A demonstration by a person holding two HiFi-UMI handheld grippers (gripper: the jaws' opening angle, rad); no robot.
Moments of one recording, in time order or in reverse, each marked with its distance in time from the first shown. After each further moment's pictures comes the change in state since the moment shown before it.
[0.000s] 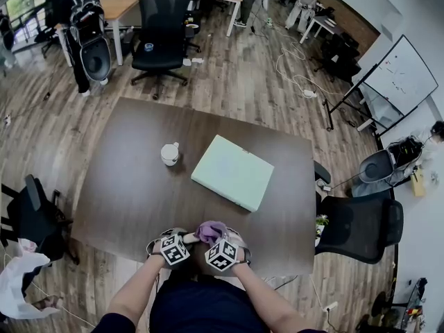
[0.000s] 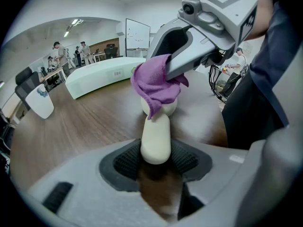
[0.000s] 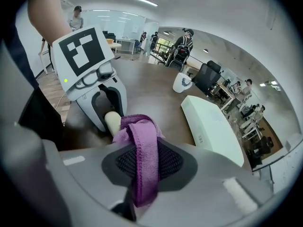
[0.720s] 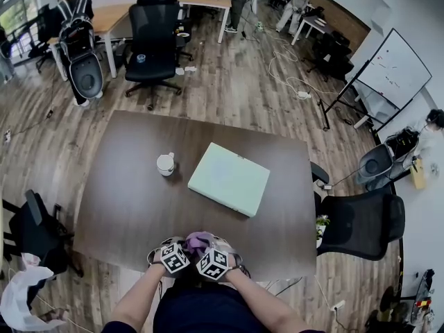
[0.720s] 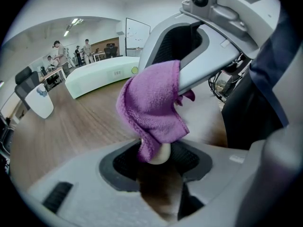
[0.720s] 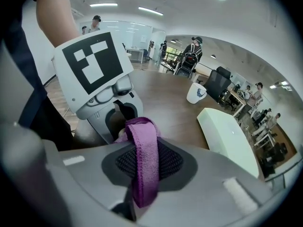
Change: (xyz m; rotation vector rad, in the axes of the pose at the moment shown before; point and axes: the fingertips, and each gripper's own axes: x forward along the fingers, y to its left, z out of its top) left arm 0.001 -0.001 0.001 -0.003 0.005 -0.003; right arm 0.008 0.039 0.034 -0.041 -0.103 0.117
